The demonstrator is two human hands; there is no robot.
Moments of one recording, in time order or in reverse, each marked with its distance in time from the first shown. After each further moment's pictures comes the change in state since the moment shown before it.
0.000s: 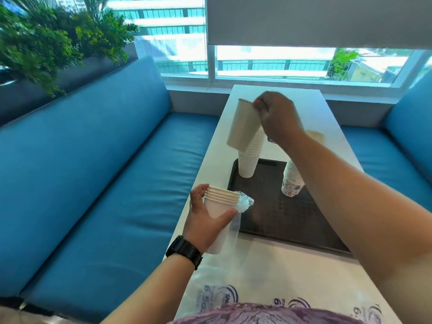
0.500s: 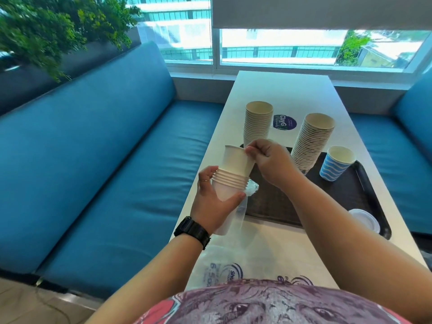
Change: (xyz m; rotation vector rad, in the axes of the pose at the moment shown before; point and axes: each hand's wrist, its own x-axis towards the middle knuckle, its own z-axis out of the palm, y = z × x) left_hand -0.007 0.009 0.000 0.005 0.015 0.033; right_hand -0.114 0.001 0.029 0.211 -0.280 0.149
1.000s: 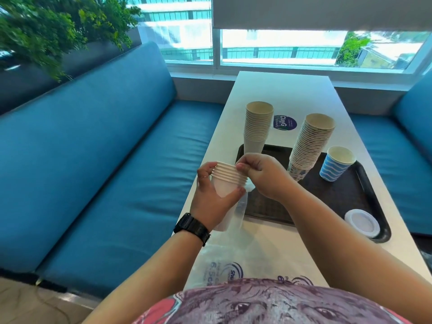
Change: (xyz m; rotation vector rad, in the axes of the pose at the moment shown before) left_hand 0.005 0.004 -0.003 -0.007 0.035 0.054; right_hand -0.020 -0.009 0.010 0.006 -0.213 0.021
